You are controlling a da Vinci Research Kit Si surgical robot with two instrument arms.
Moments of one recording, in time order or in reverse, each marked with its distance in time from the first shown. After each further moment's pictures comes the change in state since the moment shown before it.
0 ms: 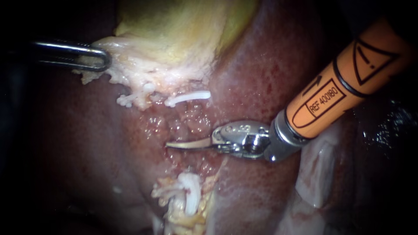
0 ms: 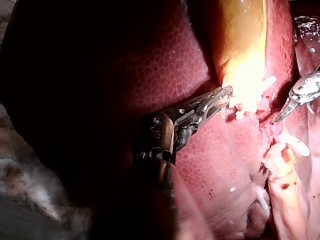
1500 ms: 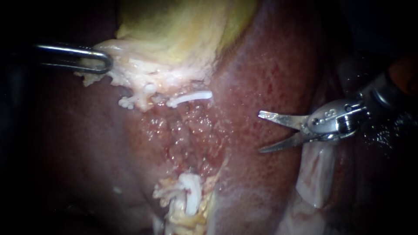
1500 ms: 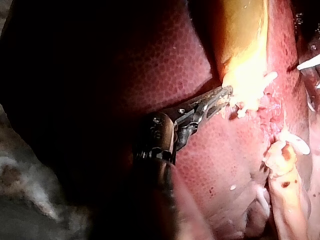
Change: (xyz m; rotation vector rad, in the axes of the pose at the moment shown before) right arm 0.002 -0.002 -0.016 -0.413 -0.325 -0.372; left arm -0.002 0.000 0.002 0.001 0.001 0.009
